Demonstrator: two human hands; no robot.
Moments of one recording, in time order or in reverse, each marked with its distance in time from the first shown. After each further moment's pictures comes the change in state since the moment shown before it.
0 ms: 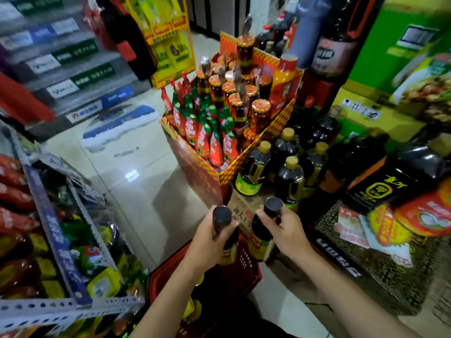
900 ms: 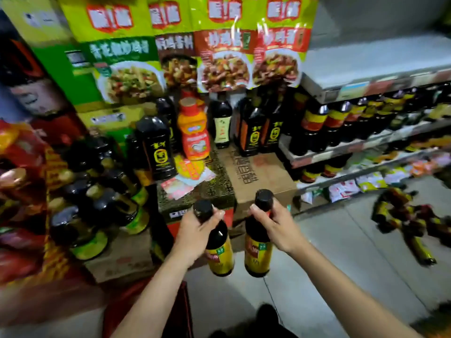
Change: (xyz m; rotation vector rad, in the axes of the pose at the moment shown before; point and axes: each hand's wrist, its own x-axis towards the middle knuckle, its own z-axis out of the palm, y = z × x) left_hand -0.080 0.078 0.169 -0.007 -0.915 0.231; right_hand -0.279 -0.023 -0.083 0.036 0.973 0.469
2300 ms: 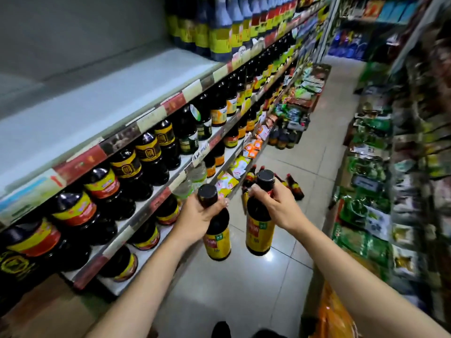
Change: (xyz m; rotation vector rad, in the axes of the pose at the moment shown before) left_hand 0.166 0.126 0.626 -0.121 -0.870 0.284; right_hand 0.018 0.212 -0.563 -0.042 0.706 0.155
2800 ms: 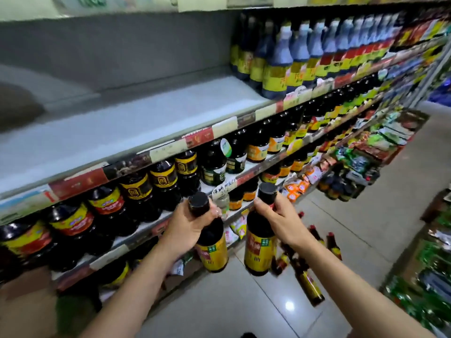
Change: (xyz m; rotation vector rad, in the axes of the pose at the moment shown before) left_hand 0.116 0.014 0.012 0.025 0.358 0.049; right_hand 0.181 0.015 -0.041 0.124 -0.376 -0.233
